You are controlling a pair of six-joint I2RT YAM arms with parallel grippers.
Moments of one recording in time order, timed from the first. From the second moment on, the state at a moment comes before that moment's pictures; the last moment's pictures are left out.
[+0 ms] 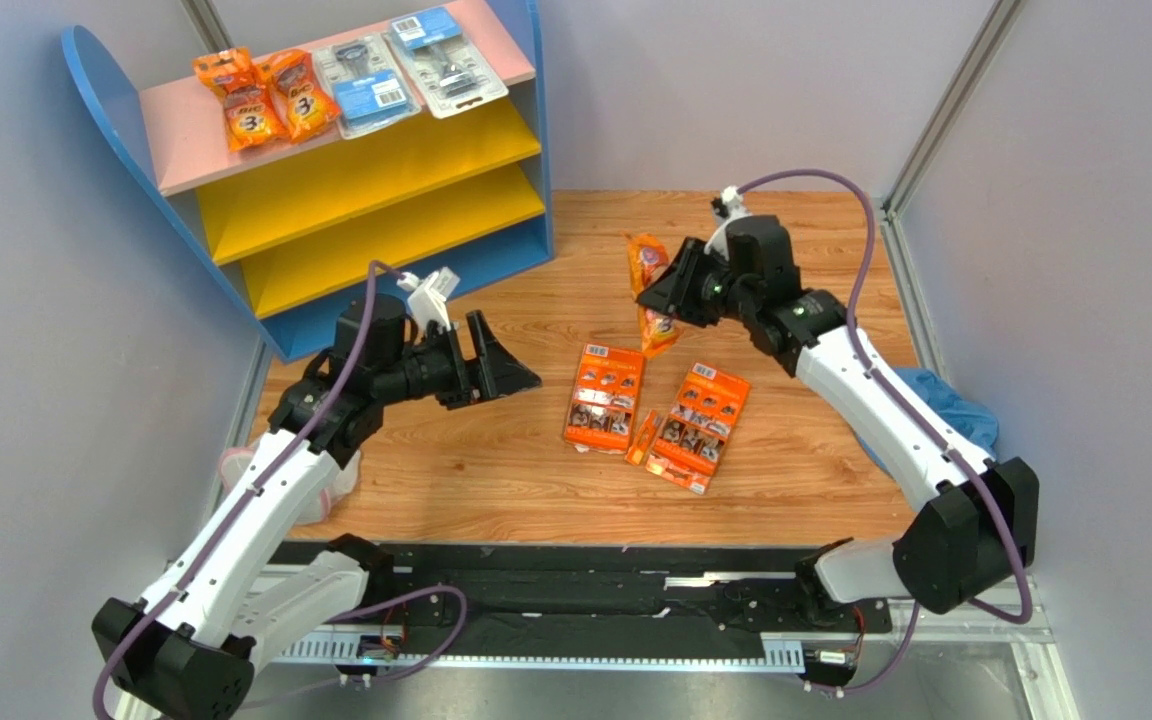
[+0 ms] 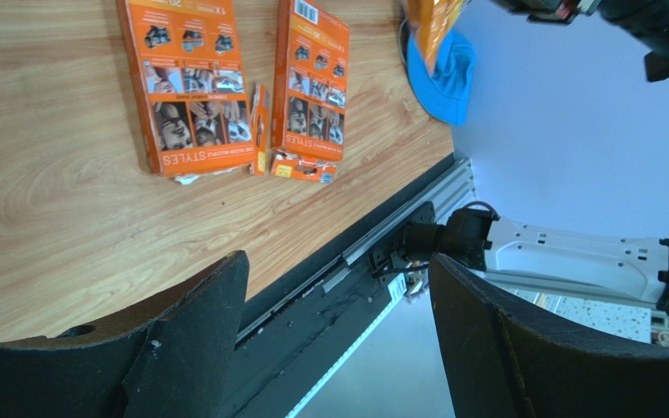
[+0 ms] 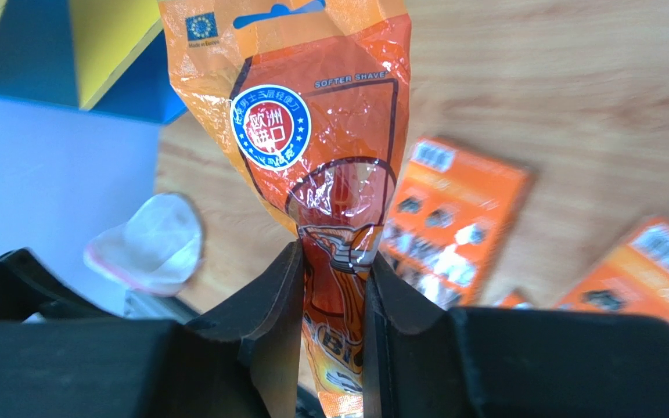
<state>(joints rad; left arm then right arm) -0.41 0.92 0.92 -0.51 0.53 -0.72 0.43 1.38 1.25 -0.39 -0.24 0.66</state>
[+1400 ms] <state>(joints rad) -0.94 1.18 1.11 -0.28 -0.14 -0.66 0.57 1.12 0.95 0.01 -0.13 1.17</state>
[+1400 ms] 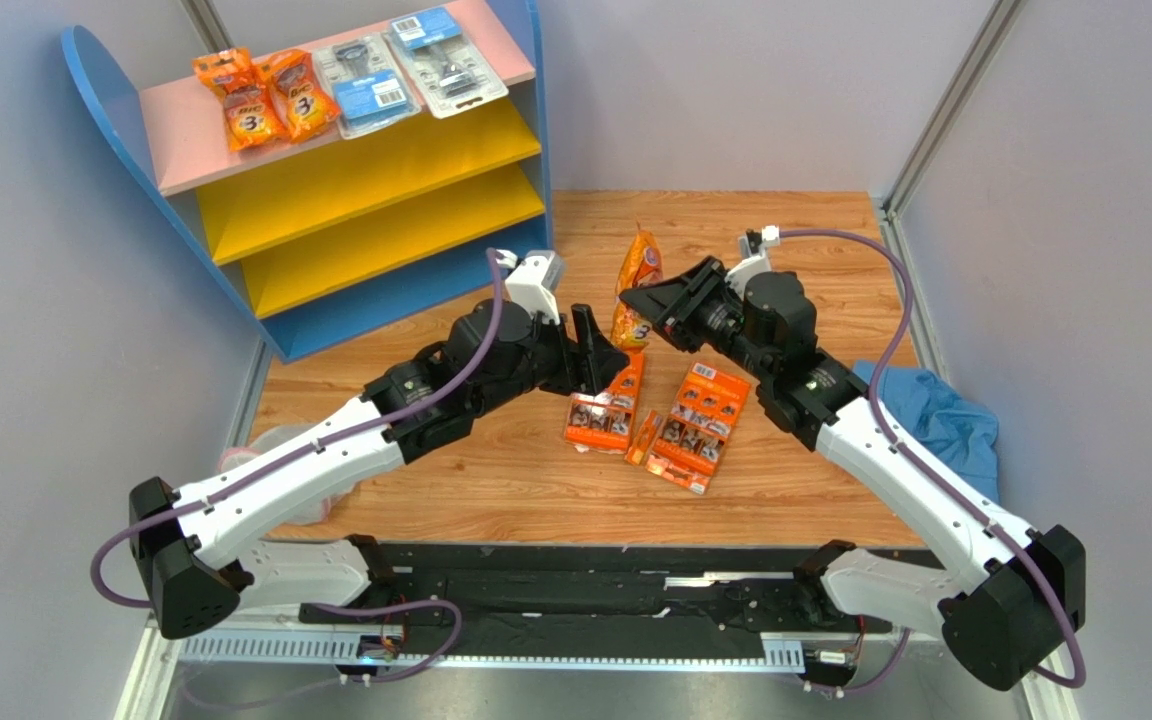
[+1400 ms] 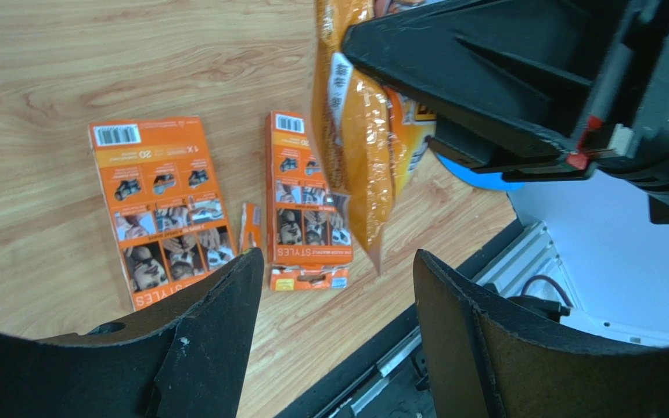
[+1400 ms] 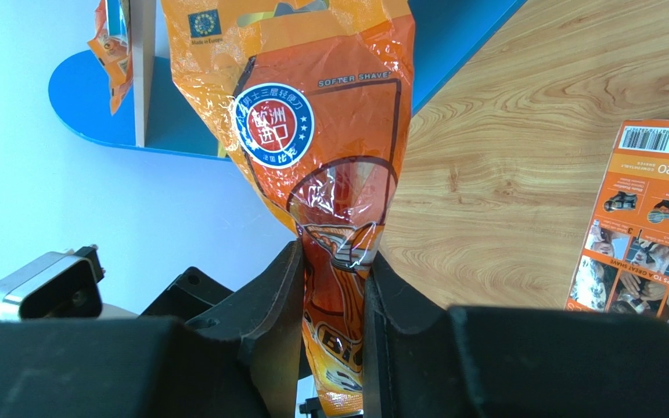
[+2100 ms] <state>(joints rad) -0.95 1.26 1.14 -0.18 -0.11 -0.64 0.57 1.12 0.95 0.01 -0.21 1.21</state>
